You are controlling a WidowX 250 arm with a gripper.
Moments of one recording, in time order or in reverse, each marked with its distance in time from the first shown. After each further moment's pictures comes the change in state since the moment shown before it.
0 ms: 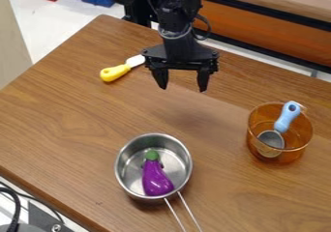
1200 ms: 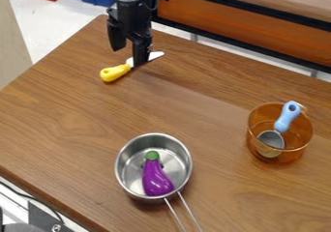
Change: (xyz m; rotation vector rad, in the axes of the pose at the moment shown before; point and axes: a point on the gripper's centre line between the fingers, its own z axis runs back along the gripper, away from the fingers) arm 0.072 0.114 -0.027 0.099 0.241 -0.592
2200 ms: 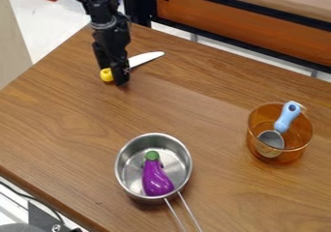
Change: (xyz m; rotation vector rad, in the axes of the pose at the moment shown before) arm -0.016 0.006 -0.044 -0.067 -0.074 -0.135
